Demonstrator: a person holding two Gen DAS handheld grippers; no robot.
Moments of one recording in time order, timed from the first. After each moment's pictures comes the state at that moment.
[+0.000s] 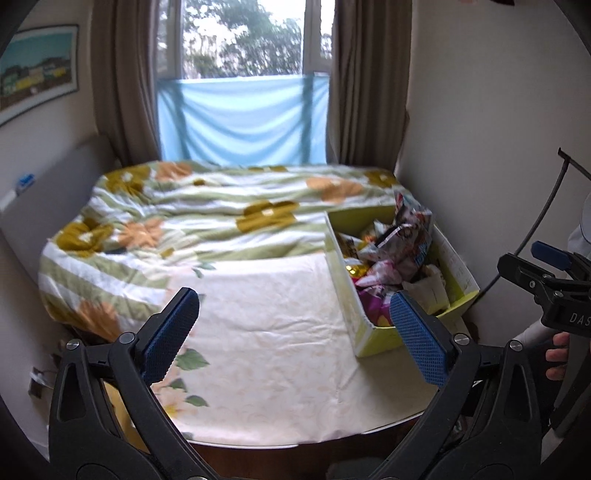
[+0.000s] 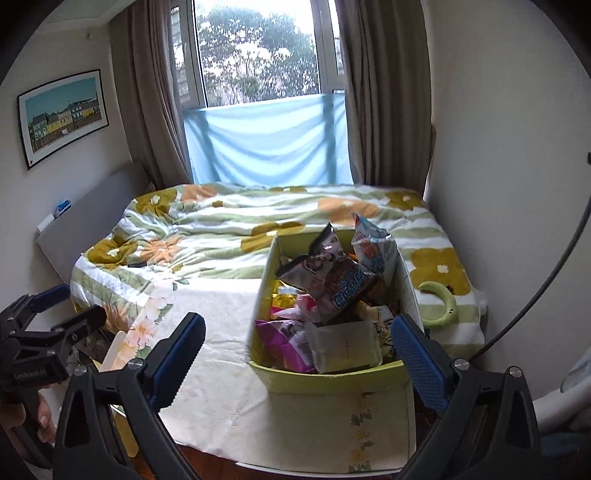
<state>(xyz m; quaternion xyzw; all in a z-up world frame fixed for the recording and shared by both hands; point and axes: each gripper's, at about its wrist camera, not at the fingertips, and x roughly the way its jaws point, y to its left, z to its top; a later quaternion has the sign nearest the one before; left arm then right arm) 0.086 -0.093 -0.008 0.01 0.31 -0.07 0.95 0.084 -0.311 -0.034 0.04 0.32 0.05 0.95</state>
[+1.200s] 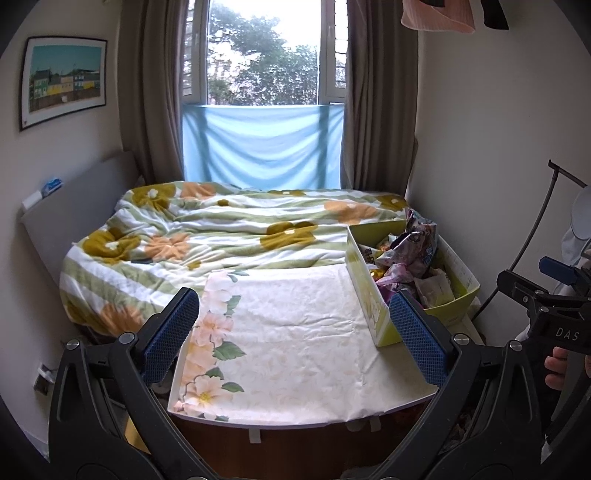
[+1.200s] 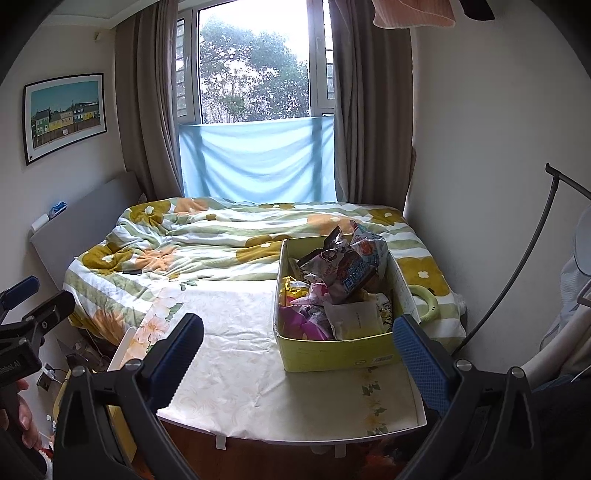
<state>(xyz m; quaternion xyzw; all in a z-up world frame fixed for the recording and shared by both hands) 0.007 -0.044 0.002 0.01 0.27 -0.05 0.96 0.003 -0.252 -0.026 0.01 0.28 0.00 0.96</state>
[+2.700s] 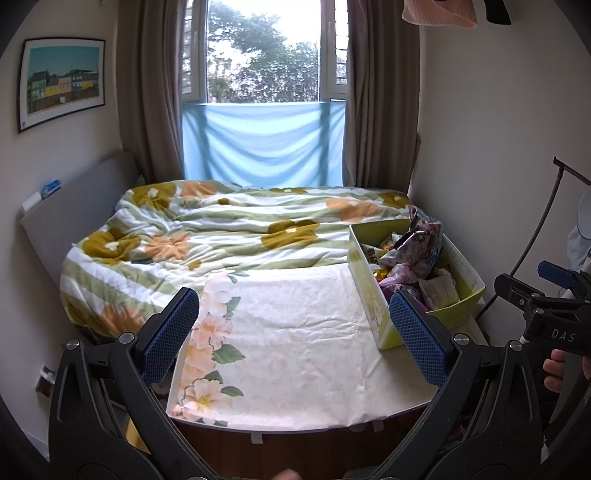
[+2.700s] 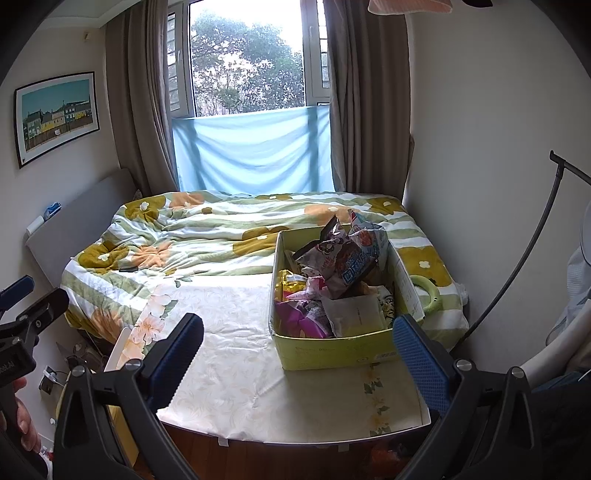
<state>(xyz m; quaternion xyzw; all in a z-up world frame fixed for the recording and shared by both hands) 0.023 -0.041 0.001 0.01 0.27 -0.05 0.96 0.012 -0.255 -0.032 0.02 0.29 0.00 0.96</state>
